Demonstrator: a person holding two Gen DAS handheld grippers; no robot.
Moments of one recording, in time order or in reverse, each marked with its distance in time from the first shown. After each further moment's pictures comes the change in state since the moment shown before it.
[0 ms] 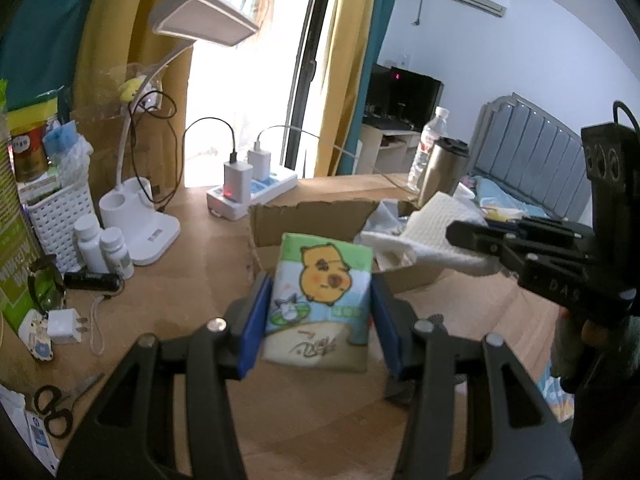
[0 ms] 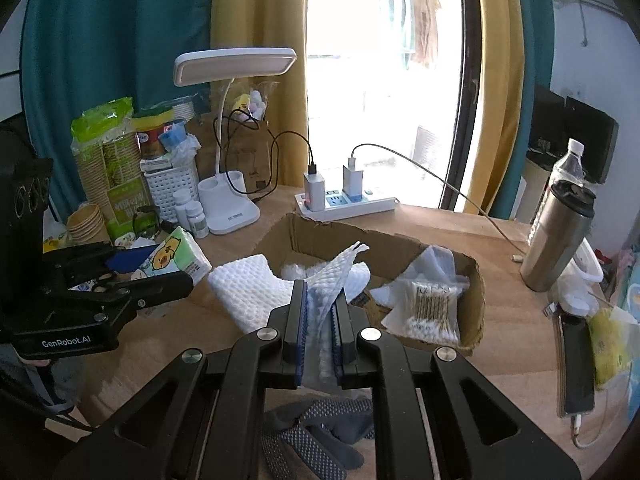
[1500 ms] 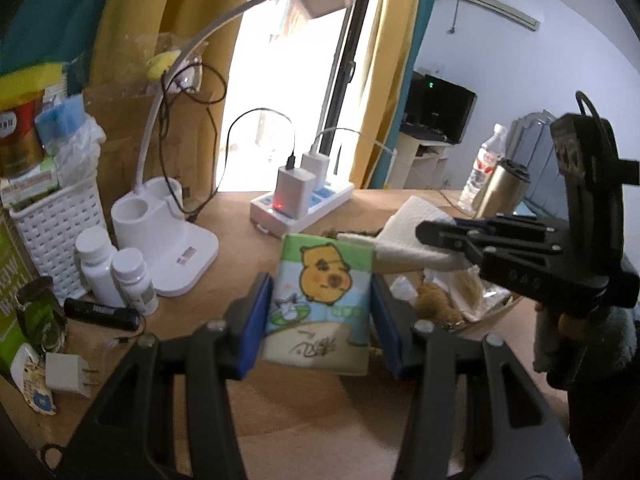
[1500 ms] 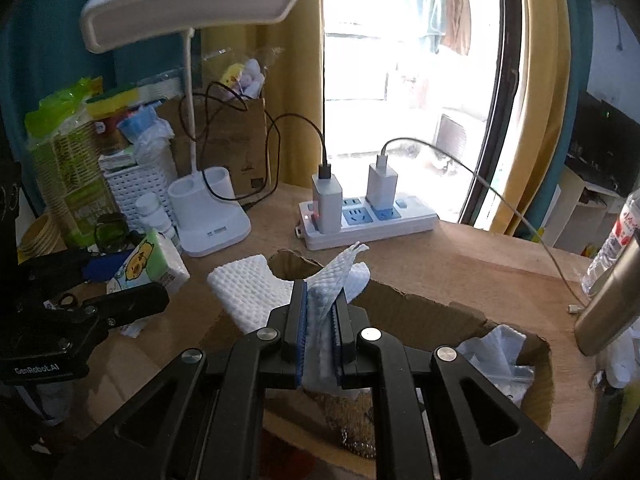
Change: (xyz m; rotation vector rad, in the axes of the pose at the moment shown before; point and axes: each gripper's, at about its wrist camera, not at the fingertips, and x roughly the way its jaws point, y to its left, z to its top) left arm 0.068 0.078 0.025 -0.073 -0.009 0.063; right arm 0.136 -0.005 0.053 -0.043 0.082 0.053
